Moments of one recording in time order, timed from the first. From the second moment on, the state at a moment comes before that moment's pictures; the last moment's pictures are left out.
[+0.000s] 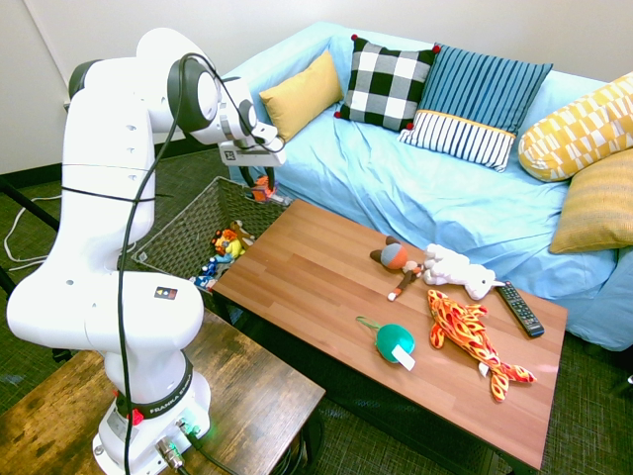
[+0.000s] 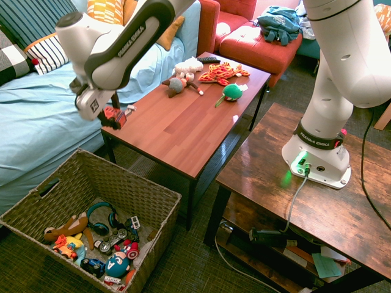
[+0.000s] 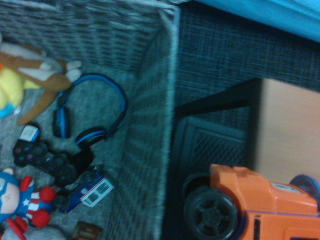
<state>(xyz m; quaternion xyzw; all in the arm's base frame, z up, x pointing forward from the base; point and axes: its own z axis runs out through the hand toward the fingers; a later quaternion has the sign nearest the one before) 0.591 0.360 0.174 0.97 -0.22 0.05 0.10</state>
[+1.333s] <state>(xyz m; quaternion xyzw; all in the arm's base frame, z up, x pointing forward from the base) 0.637 0.444 0.133 0.97 -0.20 0.02 0.11</state>
